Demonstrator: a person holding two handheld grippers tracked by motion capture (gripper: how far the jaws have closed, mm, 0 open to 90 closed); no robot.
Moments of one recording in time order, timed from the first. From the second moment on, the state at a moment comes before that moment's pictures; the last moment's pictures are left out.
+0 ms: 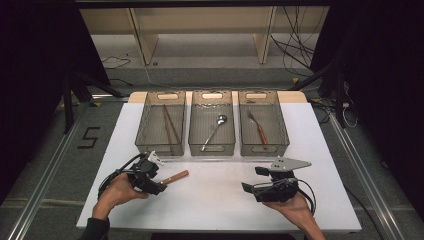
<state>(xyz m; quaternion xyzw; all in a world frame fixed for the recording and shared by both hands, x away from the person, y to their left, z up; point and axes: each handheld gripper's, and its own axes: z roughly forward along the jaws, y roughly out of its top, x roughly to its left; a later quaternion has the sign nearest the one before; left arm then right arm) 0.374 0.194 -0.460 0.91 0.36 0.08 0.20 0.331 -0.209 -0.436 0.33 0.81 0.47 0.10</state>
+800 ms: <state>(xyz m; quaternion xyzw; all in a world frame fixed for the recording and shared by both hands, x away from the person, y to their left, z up) 0.379 0.181 -0.467 0.94 0.29 0.06 0.15 0.330 -0.205 -0.439 0.33 0.82 0.46 0.09</state>
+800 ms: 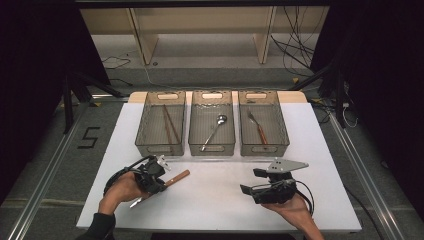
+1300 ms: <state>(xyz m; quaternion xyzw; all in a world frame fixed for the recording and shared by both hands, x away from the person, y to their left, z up) 0.371 0.164 -0.450 0.94 0.28 0.03 0.20 0.319 -0.189 -0.430 0.28 0.83 0.48 0.11</state>
